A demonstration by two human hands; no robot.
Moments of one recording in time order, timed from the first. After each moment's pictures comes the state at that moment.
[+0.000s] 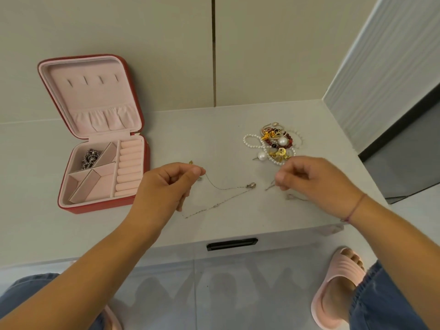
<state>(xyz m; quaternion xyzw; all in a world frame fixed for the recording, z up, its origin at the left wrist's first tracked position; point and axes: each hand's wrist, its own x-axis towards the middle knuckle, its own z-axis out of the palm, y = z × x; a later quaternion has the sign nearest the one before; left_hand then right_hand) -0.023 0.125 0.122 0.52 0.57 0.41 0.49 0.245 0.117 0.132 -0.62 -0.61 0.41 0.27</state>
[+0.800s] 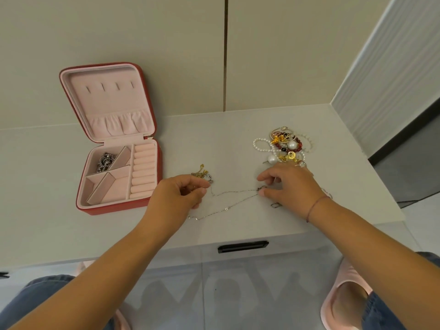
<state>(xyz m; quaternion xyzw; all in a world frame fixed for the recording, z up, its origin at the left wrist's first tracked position) -0.037 0.127 0.106 0.55 0.62 0.33 0.46 0.207 0.137 0.096 -0.65 -0.71 0.24 0.15</state>
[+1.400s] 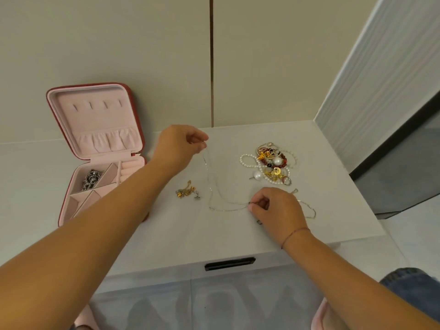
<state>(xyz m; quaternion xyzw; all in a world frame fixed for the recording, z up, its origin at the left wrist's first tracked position) -0.005 0.242 0.139 0.69 0.58 0.31 0.31 0.197 0.122 0.086 -0.71 -0.62 0.24 0.23</state>
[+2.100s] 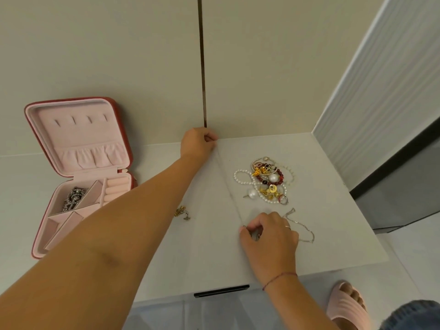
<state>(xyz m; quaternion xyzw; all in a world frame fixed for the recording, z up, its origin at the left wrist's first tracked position) 0.055 0.343 0.077 0.66 0.62 0.32 0.28 0.178 0.113 0.075 -0.79 -0.54 0.18 0.24</state>
